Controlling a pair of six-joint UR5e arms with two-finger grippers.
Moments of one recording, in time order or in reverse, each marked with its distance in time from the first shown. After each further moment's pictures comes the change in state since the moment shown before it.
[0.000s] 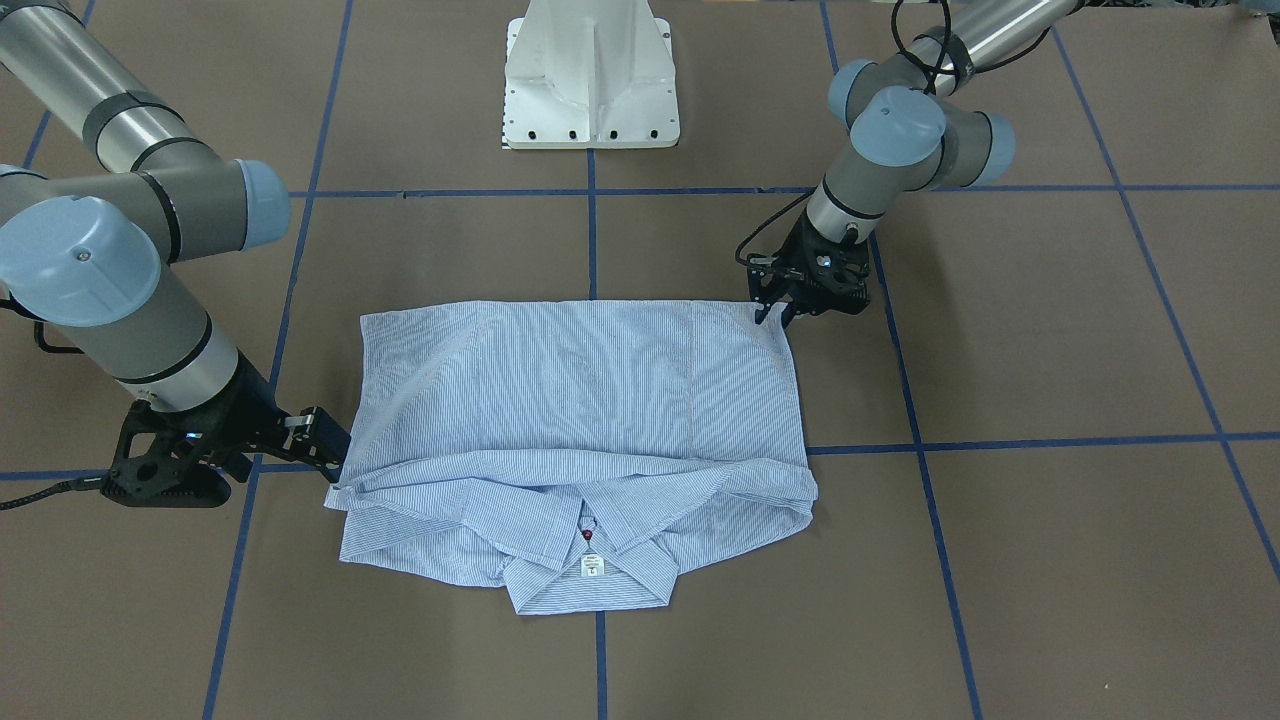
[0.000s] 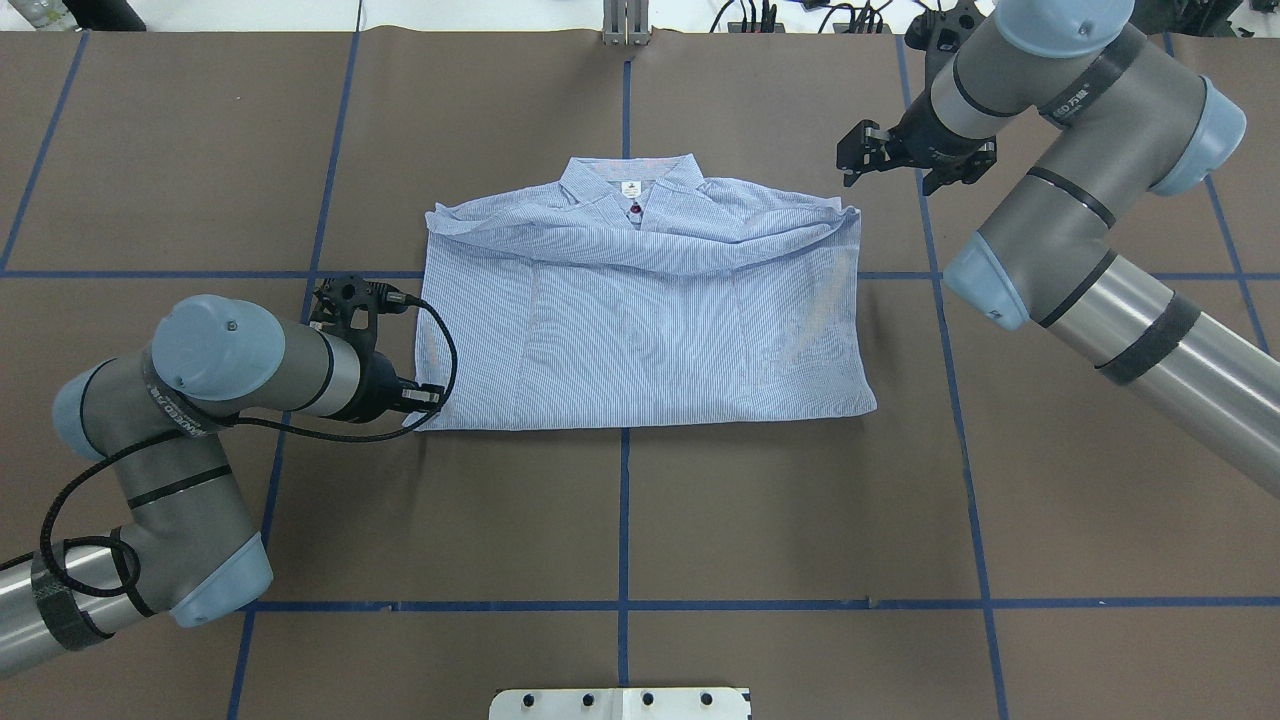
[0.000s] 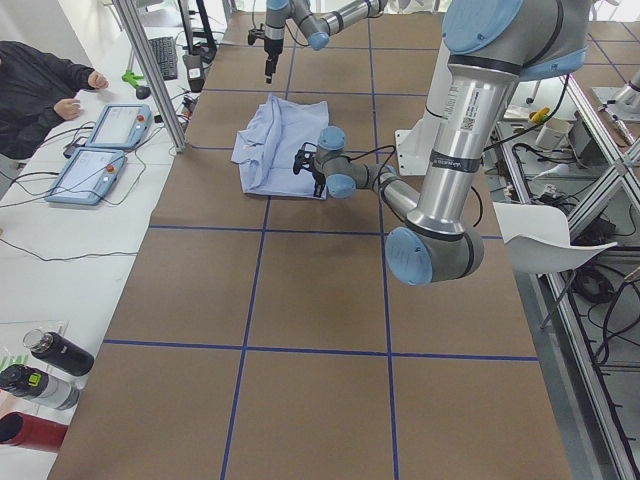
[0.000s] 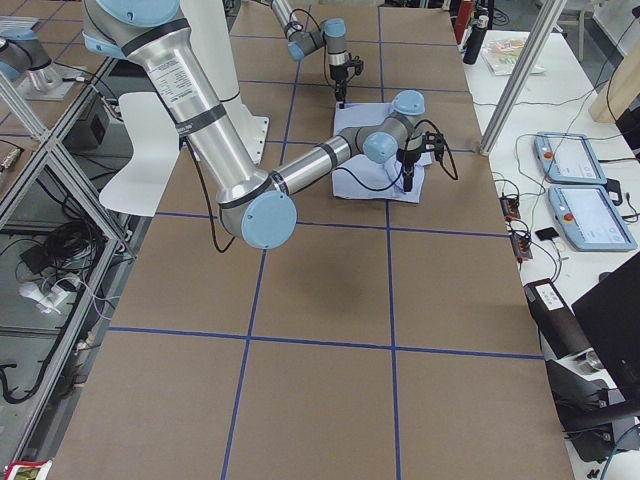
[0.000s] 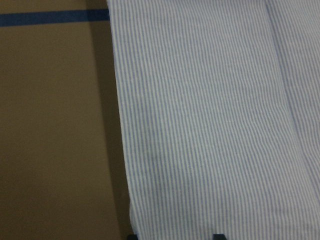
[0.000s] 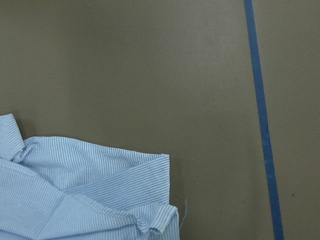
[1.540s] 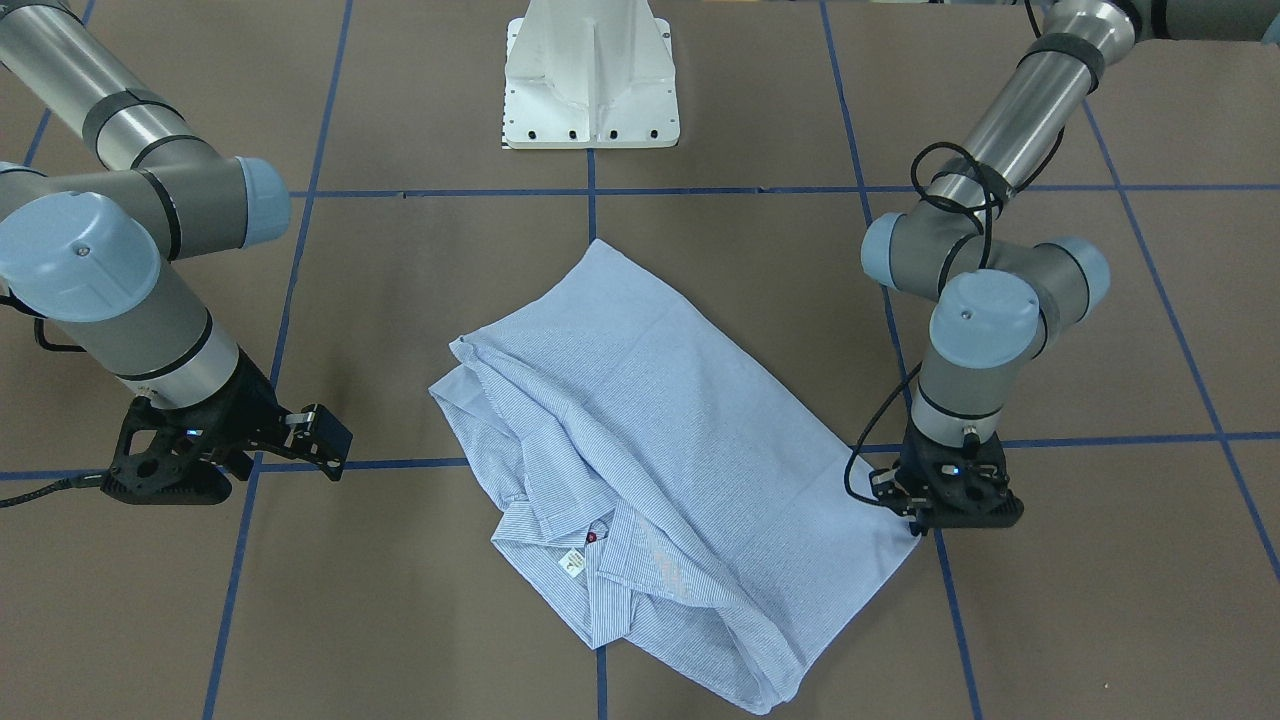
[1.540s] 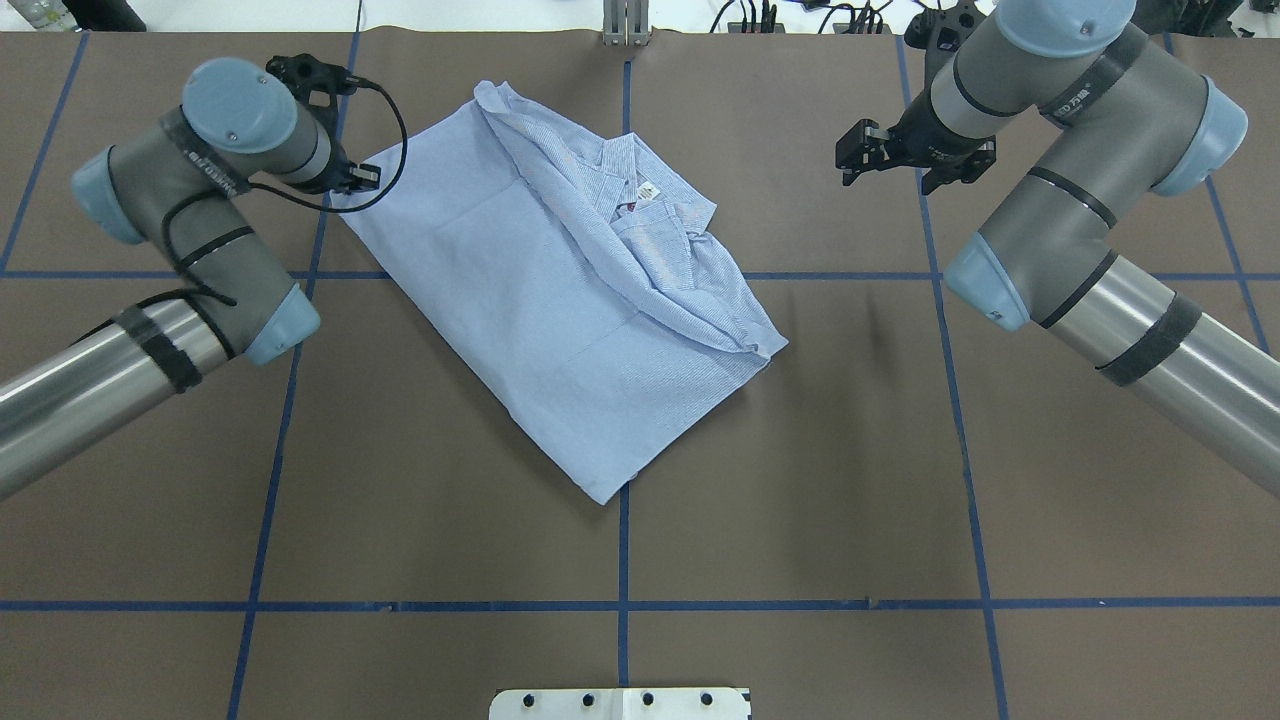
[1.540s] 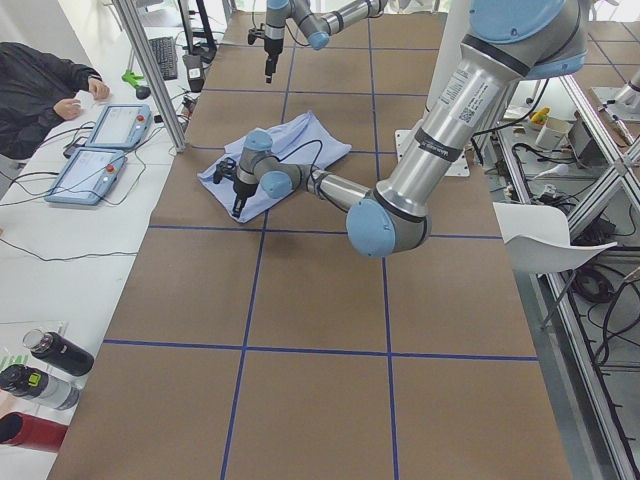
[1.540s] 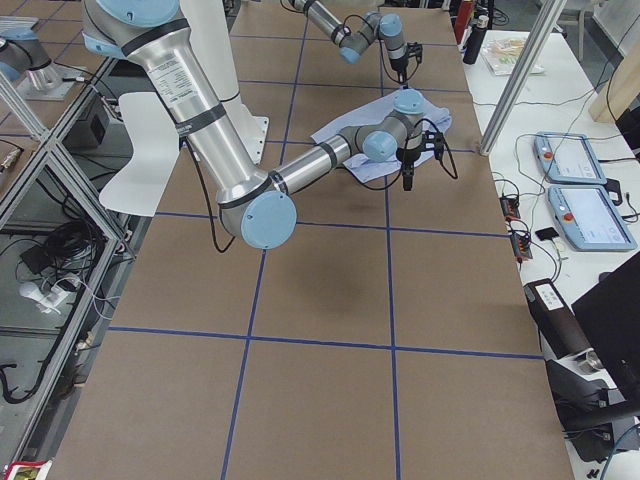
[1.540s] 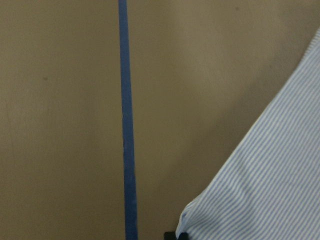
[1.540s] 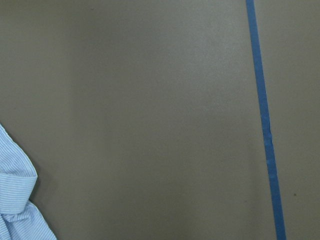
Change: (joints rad) left arm -0.320 -0.368 0.561 0.079 0.136 0.254; right arm 0.000 0.000 0.008 0.000 0.000 0.003
